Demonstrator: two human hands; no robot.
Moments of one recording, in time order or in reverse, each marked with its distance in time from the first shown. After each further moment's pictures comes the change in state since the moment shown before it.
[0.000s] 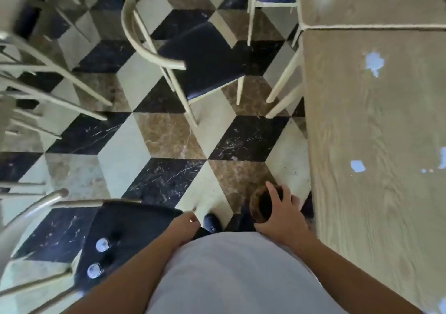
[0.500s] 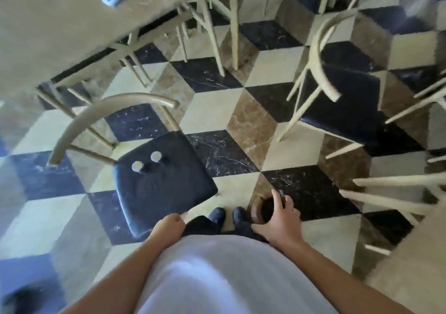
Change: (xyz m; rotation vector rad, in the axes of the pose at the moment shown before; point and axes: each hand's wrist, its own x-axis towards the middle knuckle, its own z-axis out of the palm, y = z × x) left_hand -0.083 -0.127 0.069 -0.709 0.336 -0.460; right_hand 0.057 -0.144 0.006 -0.402 -0.222 -0.463
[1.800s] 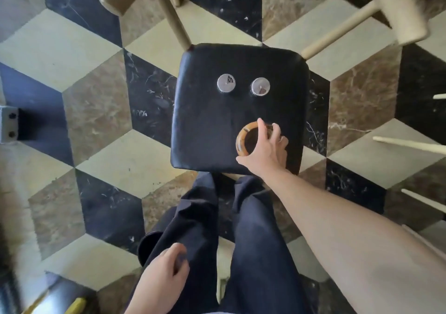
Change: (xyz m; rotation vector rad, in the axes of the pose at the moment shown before) left_hand 0.004 -0.215 0.059 -0.464 -0.093 -0.258; right_hand 0.185 -0.306 0.280 -0.526 -0.178 -0.455
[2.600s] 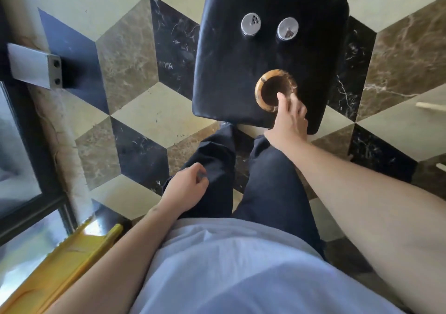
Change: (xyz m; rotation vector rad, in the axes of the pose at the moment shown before) left_hand 0.011 0.029 -0.007 0.017 0.021 -0.053; right_hand -0.050 0.036 0.012 -0.011 -0.092 -0.115
